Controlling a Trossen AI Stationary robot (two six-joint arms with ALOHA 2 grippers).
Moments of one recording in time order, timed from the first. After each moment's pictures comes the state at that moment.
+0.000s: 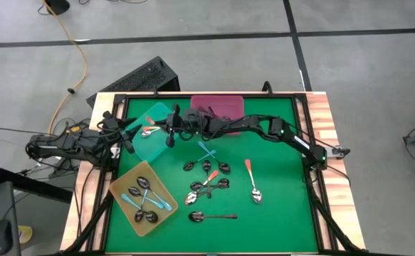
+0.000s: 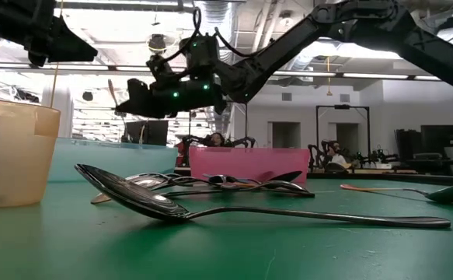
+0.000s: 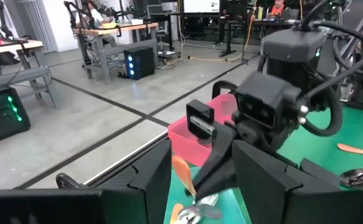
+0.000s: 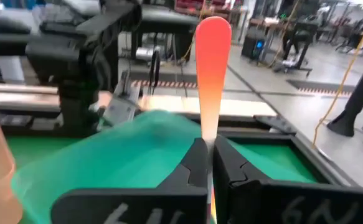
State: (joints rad) left arm -0.12 0.14 0.42 -0.50 -0.82 -0.14; right arm -0.22 2.46 1.86 0.52 -0.09 -0.13
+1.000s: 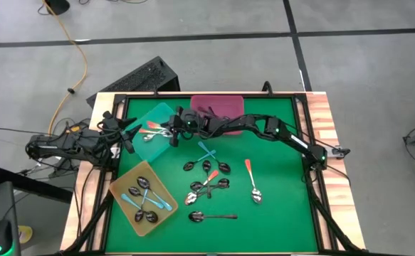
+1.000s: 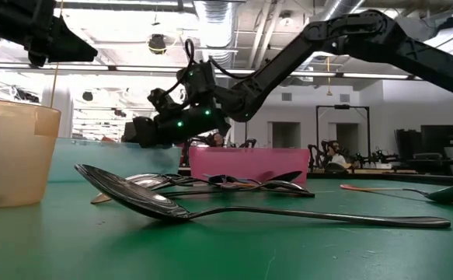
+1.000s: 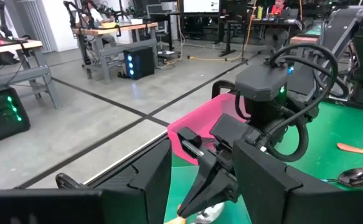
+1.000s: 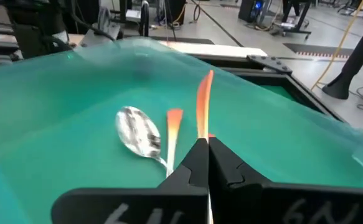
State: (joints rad) left arm -0.12 0.14 0.42 -0.50 -0.81 -0.14; right arm -0.25 2.54 1.86 0.45 -0.08 -0.14
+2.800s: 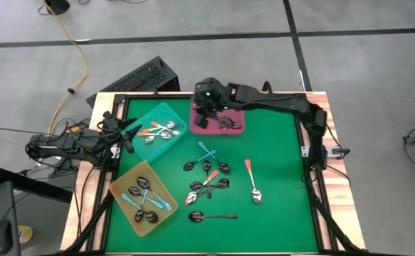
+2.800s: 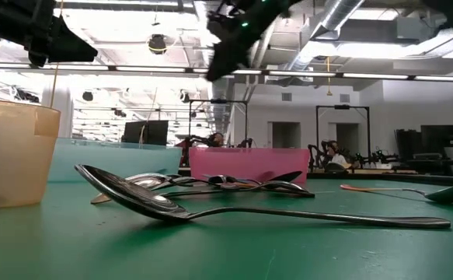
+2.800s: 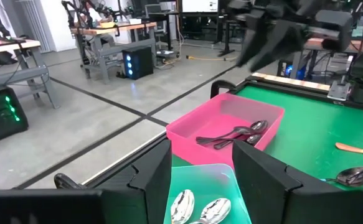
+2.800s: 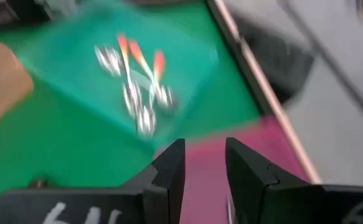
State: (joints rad) left arm -0.12 0.14 0.42 -0.50 -0.81 -0.14; right arm -0.29 1.93 1.86 -0.70 0.10 -0.02
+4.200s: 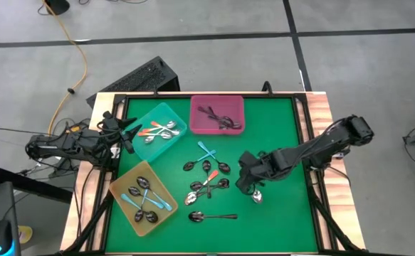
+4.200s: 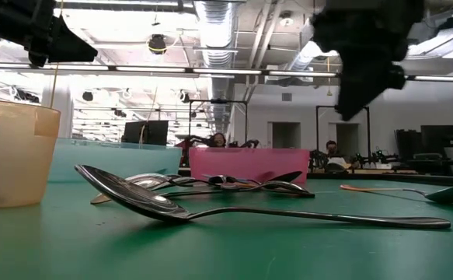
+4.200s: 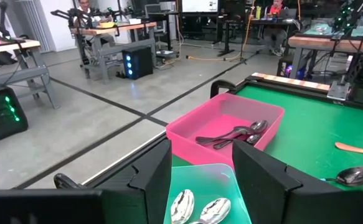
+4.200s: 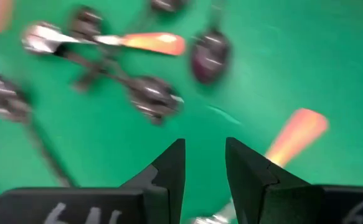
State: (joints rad) left arm -0.12 0.14 0.42 -0.50 -0.81 -0.14; right arm 0.33 1.50 1.05 -0.67 0.24 0.99
